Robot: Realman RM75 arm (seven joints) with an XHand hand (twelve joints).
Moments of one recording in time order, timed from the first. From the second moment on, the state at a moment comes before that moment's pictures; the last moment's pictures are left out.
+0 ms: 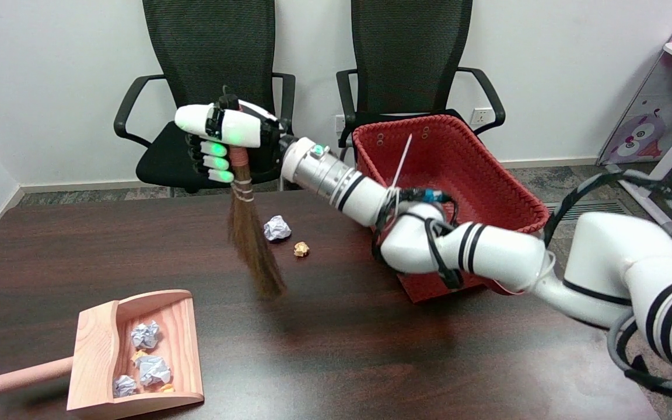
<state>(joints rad) 0.88 -1.26 0.38 -0.89 -2.44 0.63 2.00</state>
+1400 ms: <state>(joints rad) 1.15 -1.37 0.12 -0.36 -2.74 0.69 2.08</state>
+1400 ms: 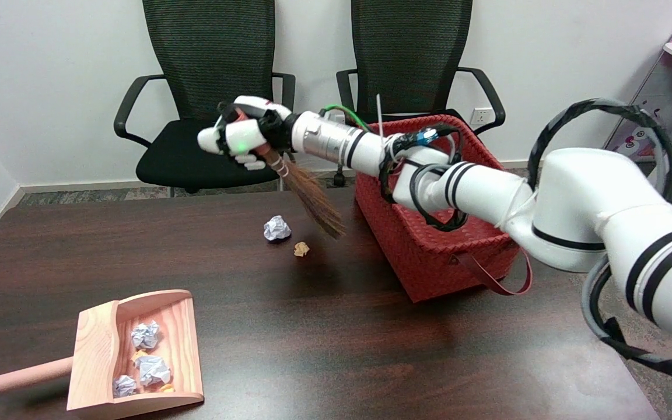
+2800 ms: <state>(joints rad) 1.03 -1.58 0.11 -0.20 -2.76 0.82 2.02</state>
